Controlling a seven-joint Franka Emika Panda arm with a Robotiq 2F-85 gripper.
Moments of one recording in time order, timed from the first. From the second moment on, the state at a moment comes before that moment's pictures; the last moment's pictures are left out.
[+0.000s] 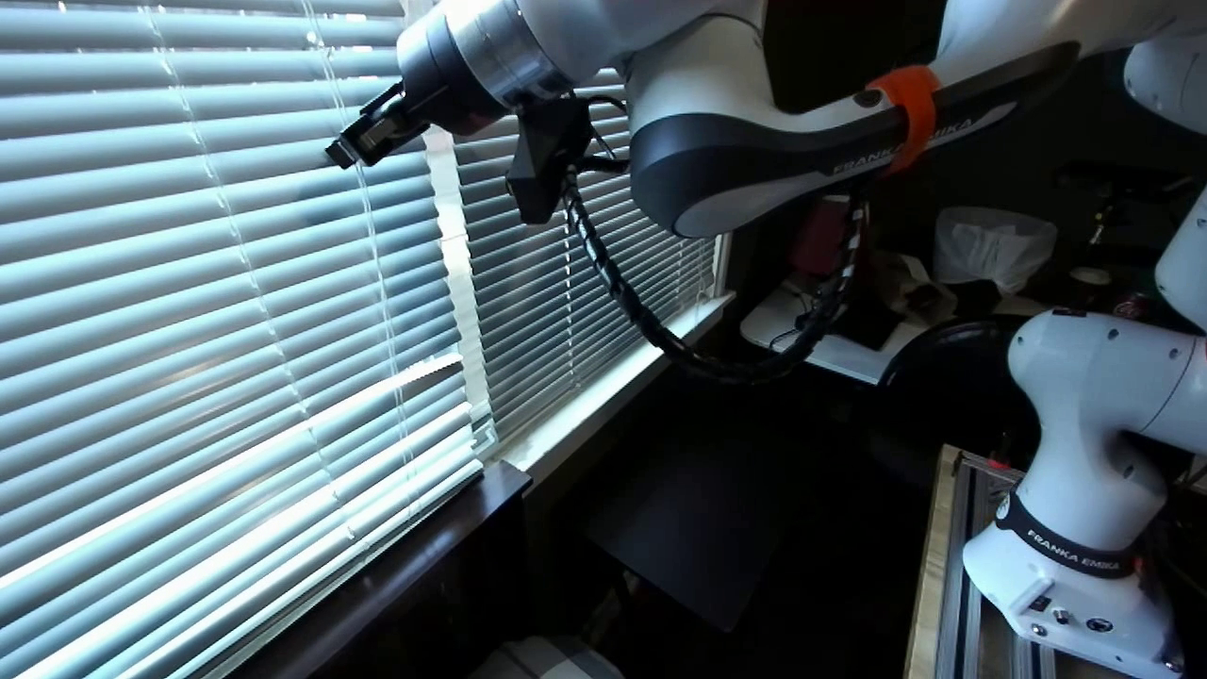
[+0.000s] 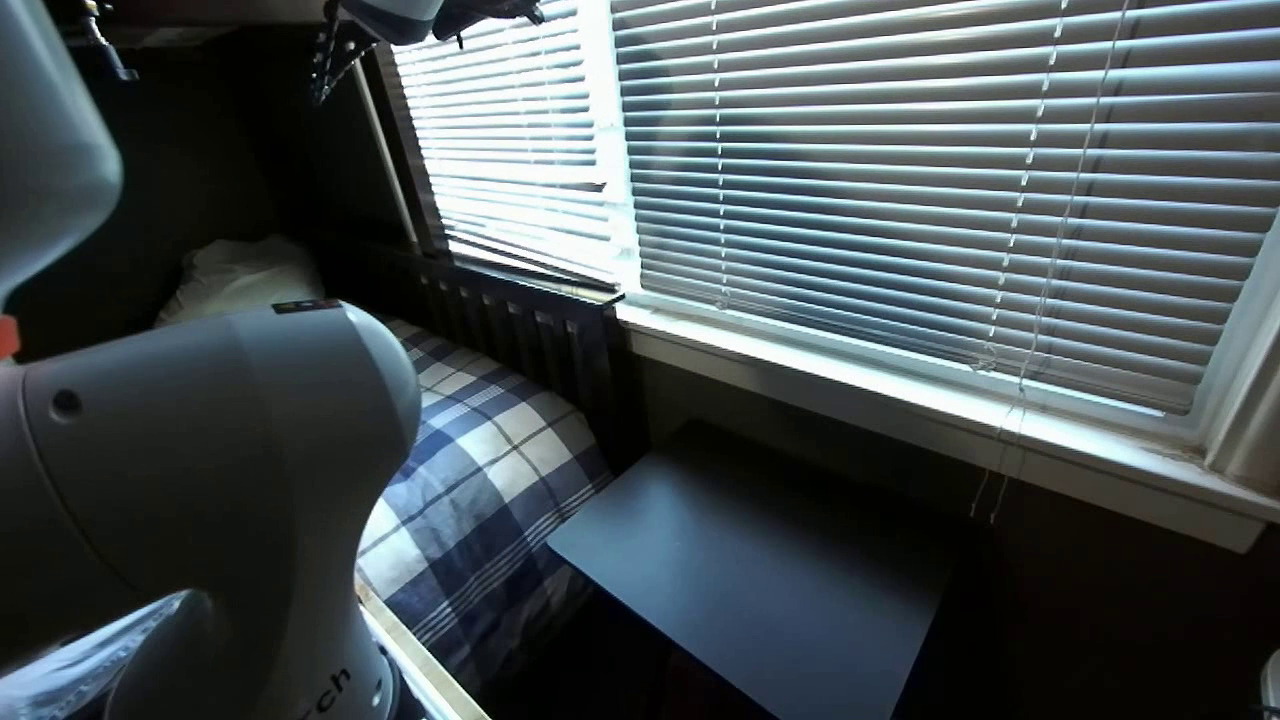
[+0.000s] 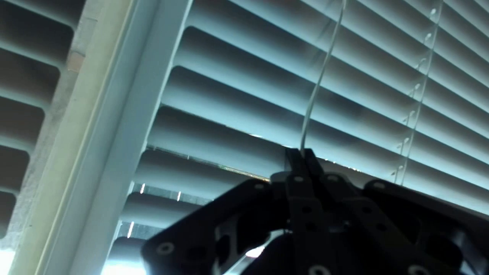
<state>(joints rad) 1.41 0.18 -0.86 -1.66 -0.71 2.78 0.61</state>
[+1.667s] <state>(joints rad) 0.96 -0.27 -0.41 -2.19 -0.14 2.47 0.33</state>
